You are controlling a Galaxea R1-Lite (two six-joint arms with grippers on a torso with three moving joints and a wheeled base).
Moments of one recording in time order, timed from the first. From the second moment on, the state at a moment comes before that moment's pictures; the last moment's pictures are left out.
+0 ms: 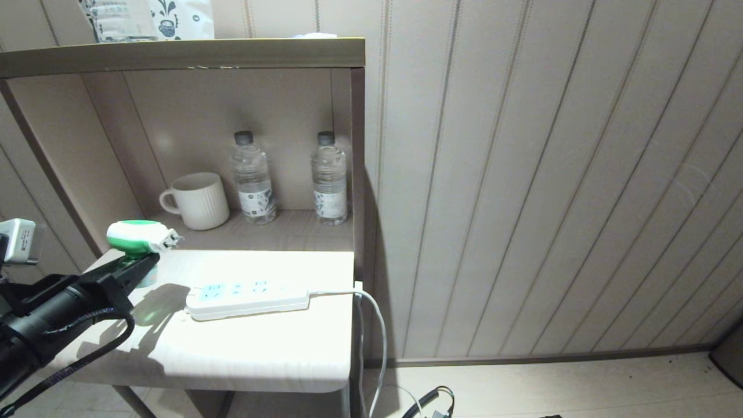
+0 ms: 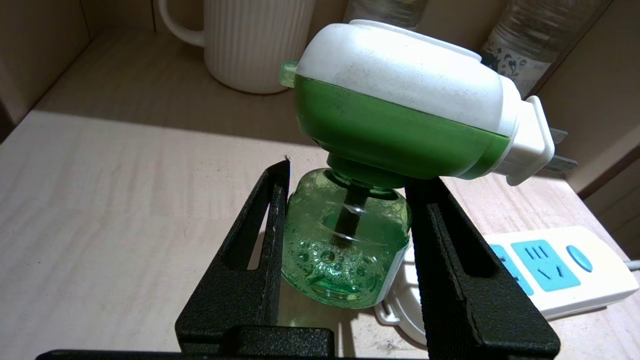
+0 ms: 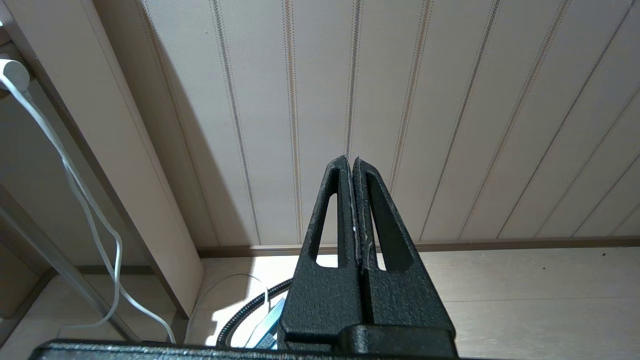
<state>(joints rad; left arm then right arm) 0.05 1.47 -0.17 -1.24 -0.22 -0.24 0.00 0.01 0.00 0.01 -0.04 0.04</state>
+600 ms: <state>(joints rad) 0.05 1.70 -0.07 -1.52 -0.08 -0.12 0.00 0.01 0.00 0.01 -0.03 0.04</state>
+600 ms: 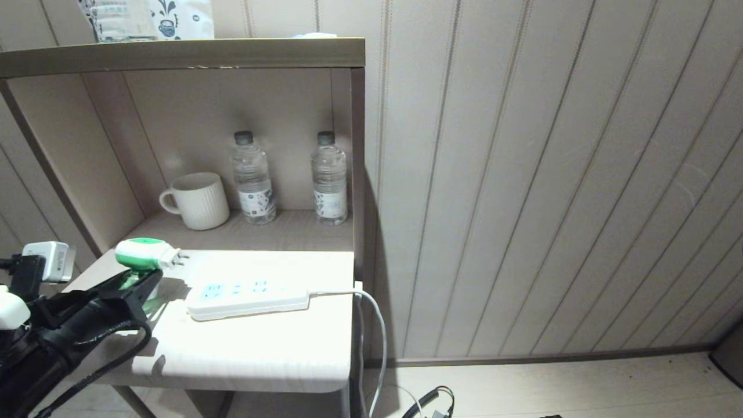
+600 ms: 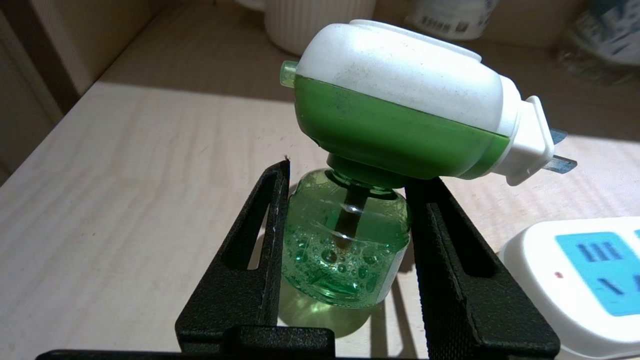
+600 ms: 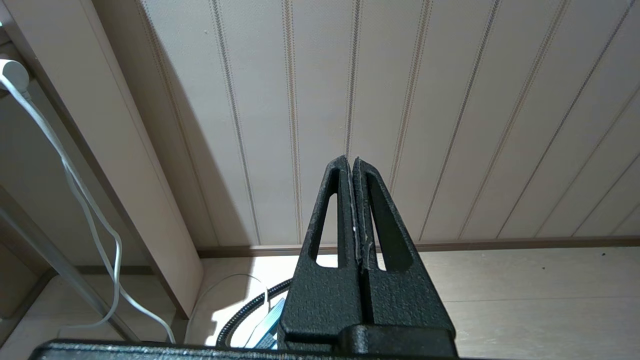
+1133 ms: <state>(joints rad) 0.05 1.77 -0.07 -1.53 0.03 -0.08 0.00 0.01 0.00 0.01 -0.03 0.04</state>
